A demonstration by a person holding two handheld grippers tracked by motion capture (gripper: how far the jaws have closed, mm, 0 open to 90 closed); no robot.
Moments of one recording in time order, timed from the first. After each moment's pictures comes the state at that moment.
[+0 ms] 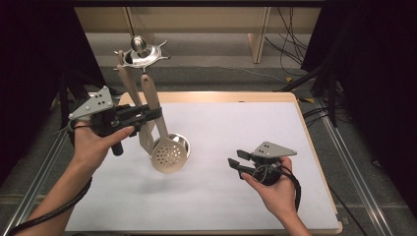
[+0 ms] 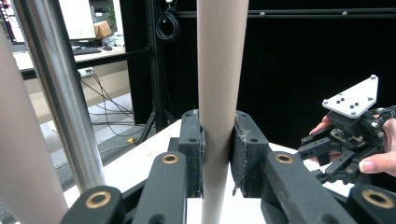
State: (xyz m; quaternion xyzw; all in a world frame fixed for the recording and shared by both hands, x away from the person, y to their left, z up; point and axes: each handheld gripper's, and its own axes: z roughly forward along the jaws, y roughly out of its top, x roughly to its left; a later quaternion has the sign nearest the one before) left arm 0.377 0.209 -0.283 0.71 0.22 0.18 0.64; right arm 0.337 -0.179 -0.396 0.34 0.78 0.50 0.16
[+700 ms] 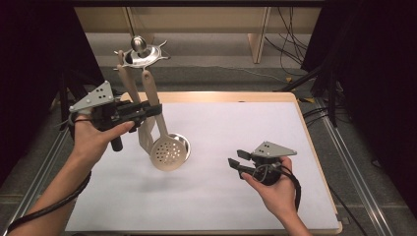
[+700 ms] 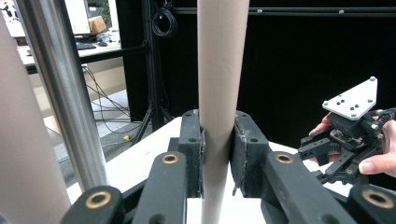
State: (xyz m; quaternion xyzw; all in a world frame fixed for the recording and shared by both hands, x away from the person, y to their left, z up) left arm 0.388 0.211 -0.278 0.72 0.22 0.17 0.64; right arm 0.338 -0.179 -0.396 0.35 0.78 0.49 0.17
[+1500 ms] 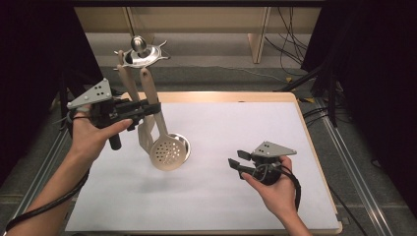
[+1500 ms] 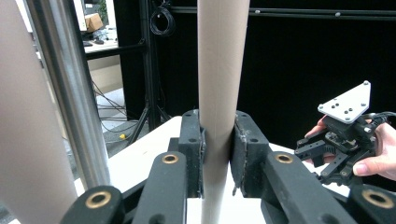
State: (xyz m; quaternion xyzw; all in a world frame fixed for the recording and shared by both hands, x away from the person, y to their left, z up) left arm 0.391 0.214 -0.275 0.72 0.22 0.16 0.64; right arm 0.339 -0.180 -0.398 0.35 0.78 0.49 0.16
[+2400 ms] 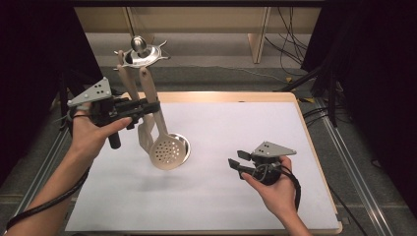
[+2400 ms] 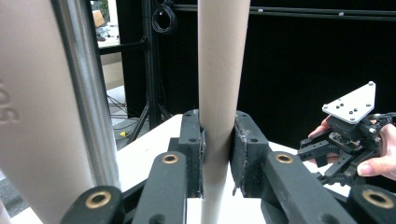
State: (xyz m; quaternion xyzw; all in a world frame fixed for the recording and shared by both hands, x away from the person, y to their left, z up) left arm 0.396 0.217 -0.276 0.72 0.22 0.16 0.64; right arm 0.338 -0.180 -0.398 0.36 0.78 0.49 0.15
